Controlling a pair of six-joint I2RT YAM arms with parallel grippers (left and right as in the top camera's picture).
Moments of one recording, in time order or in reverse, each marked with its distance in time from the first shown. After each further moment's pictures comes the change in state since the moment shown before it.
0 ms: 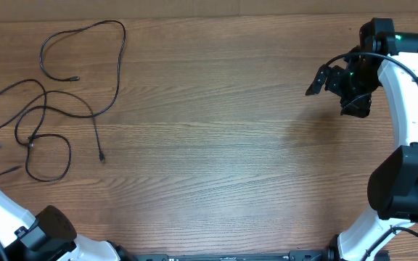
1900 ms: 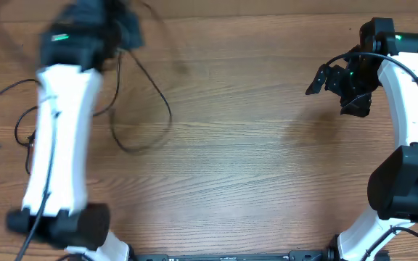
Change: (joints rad) left arm -0.746 0.023 -0.126 0.577 0.357 1.083; right arm 0.000 0.000 0.000 0.008 0.000 -0.001
